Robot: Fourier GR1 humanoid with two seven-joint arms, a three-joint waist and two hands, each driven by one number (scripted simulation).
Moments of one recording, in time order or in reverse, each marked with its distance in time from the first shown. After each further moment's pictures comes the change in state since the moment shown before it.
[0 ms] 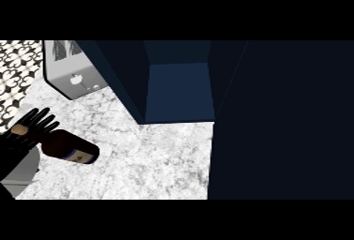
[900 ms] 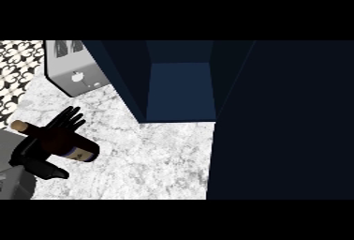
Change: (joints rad) left arm -0.192 0.021 -0.069 0.509 -0.410 0.061 -0.401; right arm 0.026 0.000 -0.014 -0.013 0.014 0.013 -0.007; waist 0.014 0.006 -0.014
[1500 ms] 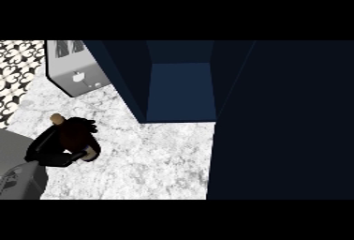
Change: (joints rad) left arm -0.048 -0.011 -0.069 0.103 0.005 0.037 -0.064; right arm -0.016 -0.002 -0.026 0.001 -0.003 0.006 0.026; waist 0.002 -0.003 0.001
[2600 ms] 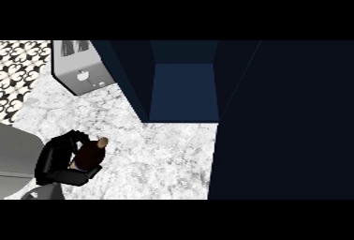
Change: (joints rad) left arm 0.211 -0.176 -0.026 -0.309 -0.052 0.522 -0.294; right arm 0.032 0.013 0.005 0.002 0.011 0.010 -0.012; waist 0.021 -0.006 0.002
